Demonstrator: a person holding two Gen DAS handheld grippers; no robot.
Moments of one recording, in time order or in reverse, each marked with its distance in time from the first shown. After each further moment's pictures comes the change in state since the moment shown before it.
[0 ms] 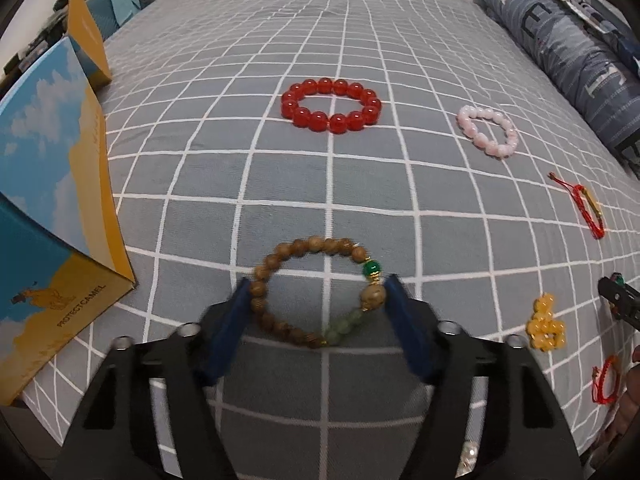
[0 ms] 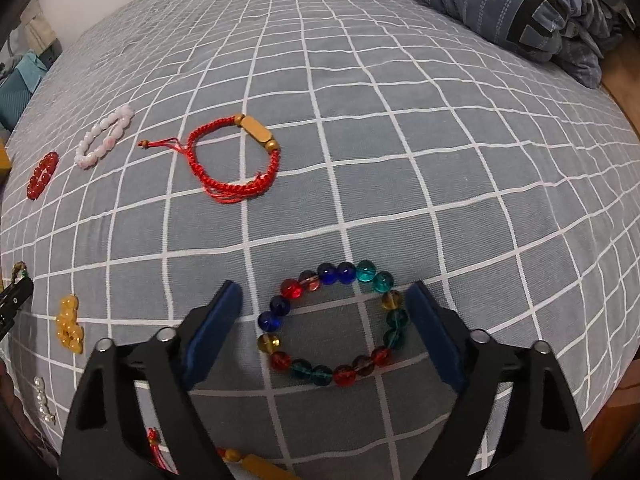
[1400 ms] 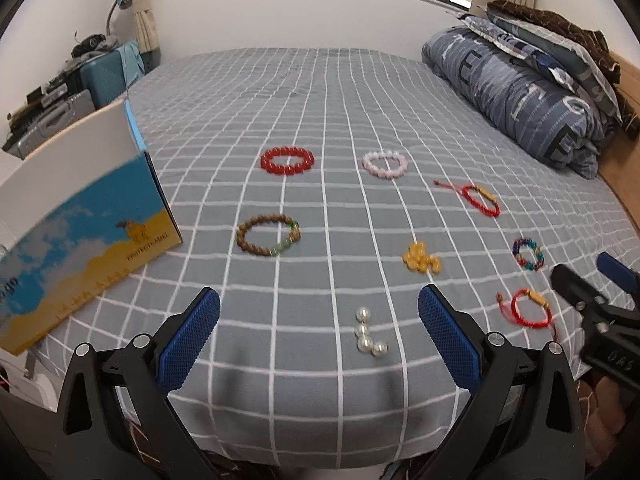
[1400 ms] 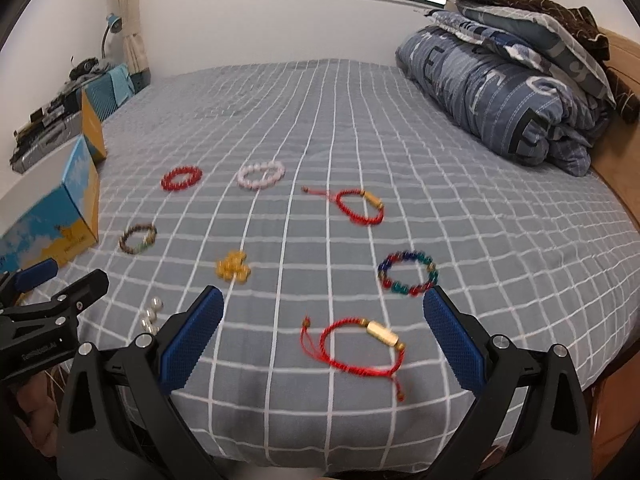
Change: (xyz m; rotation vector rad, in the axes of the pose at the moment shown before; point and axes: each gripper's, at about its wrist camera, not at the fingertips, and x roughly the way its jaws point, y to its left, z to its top) left arm -0.138 -0.025 -0.082 0.039 -0.283 -0.060; right arm -0.158 0.060 -0.102 -0.156 -0.394 0.093
